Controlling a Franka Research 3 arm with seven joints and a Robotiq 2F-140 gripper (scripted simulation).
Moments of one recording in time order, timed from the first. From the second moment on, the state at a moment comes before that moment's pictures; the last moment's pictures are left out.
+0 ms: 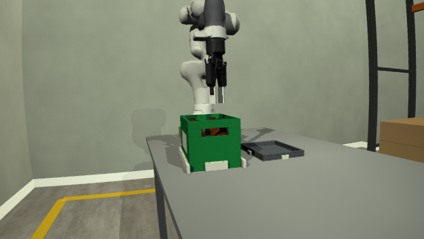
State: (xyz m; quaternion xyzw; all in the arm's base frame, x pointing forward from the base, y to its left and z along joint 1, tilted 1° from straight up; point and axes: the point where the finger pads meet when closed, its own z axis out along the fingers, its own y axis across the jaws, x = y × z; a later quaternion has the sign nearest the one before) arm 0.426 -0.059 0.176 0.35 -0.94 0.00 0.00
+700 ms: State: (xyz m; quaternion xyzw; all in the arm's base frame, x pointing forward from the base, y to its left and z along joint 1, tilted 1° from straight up) arm 0.422 -0.058 0.176 0.35 -0.94 0.00 0.01
